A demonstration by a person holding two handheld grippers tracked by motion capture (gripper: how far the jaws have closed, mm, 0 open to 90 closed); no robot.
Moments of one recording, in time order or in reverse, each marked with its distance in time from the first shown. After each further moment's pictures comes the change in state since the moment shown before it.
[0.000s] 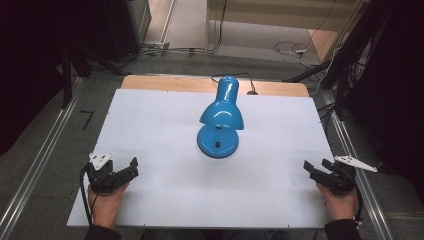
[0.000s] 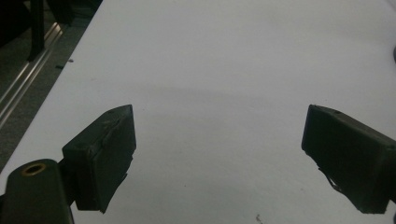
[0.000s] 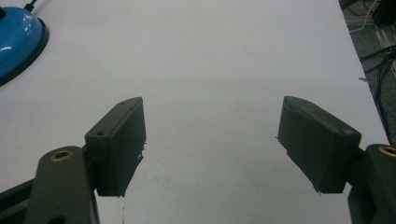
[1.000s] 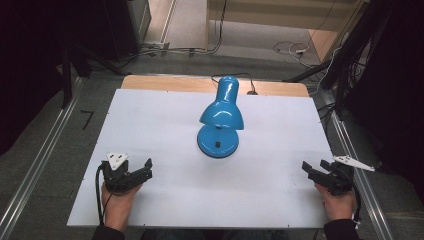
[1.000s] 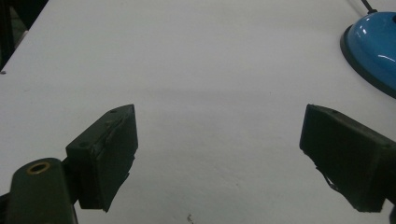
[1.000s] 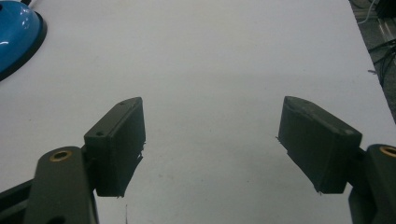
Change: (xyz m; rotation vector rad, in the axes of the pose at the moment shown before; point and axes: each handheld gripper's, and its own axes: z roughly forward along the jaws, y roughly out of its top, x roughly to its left) left arm -0.034 0.001 0.000 0.010 -0.065 0.063; right arm 0.003 -0.001 0.002 0.017 0.002 0.010
